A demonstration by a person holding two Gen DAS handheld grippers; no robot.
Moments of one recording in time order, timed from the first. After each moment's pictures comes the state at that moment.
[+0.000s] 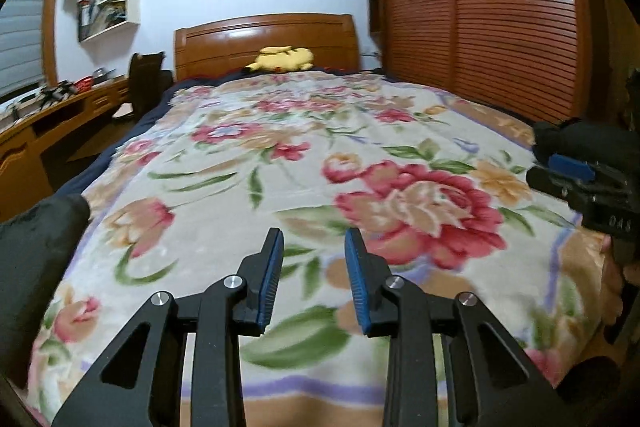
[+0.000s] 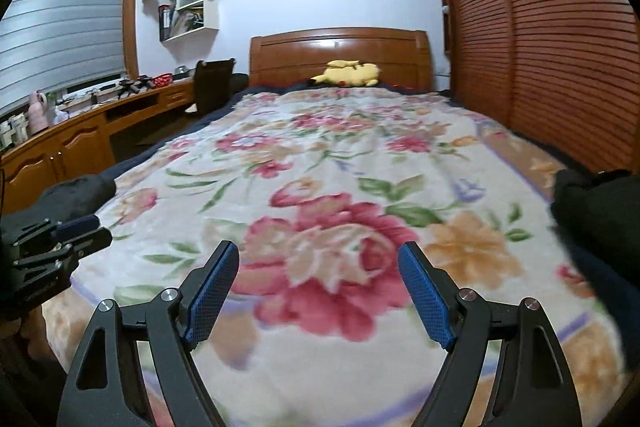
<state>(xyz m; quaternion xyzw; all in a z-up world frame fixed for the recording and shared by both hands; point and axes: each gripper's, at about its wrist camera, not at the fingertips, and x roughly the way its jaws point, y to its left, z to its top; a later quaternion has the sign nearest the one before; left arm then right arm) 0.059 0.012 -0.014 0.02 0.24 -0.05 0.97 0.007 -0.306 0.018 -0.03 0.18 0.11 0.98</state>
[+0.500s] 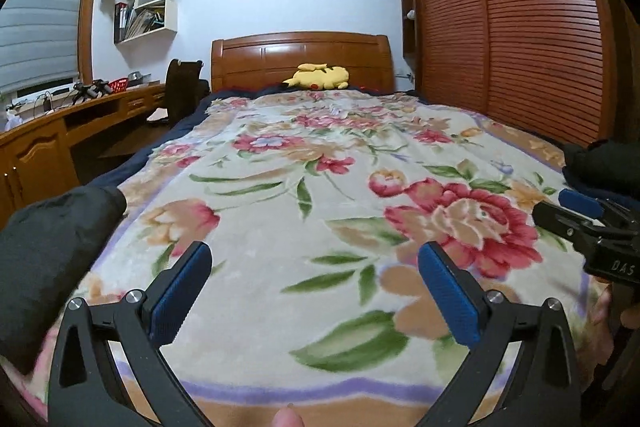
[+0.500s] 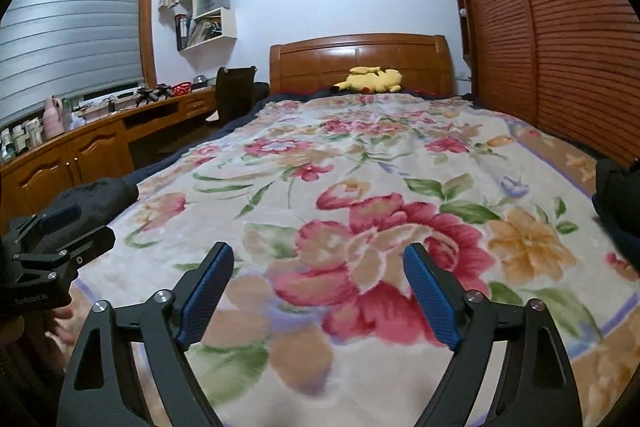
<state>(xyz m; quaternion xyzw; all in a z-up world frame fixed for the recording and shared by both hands) 0.052 0.050 -0.026 0.01 0.21 0.00 0.98 0.049 -0.289 -0.025 -0.02 0.16 0.13 0.98</state>
